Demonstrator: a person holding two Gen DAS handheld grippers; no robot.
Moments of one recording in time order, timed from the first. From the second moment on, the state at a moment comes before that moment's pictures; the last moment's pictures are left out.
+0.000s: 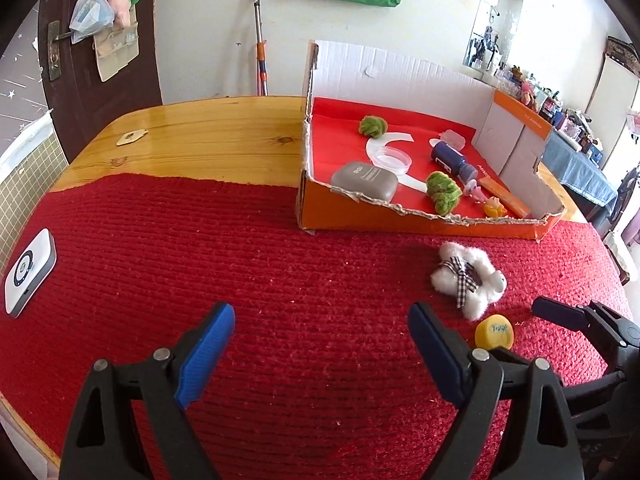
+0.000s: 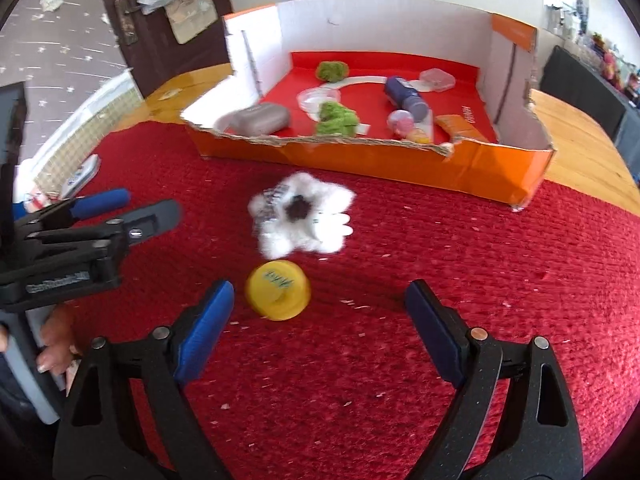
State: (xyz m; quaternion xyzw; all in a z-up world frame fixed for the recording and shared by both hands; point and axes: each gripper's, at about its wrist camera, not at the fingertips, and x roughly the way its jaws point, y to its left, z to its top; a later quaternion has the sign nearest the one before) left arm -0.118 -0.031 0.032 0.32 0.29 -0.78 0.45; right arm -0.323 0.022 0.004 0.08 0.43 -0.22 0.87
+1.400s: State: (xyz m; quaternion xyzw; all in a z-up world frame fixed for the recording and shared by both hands) left arm -0.211 -0.025 0.032 0.42 0.16 -0.84 0.29; right arm -0.335 -0.018 0.009 0.00 0.45 -0.16 0.88
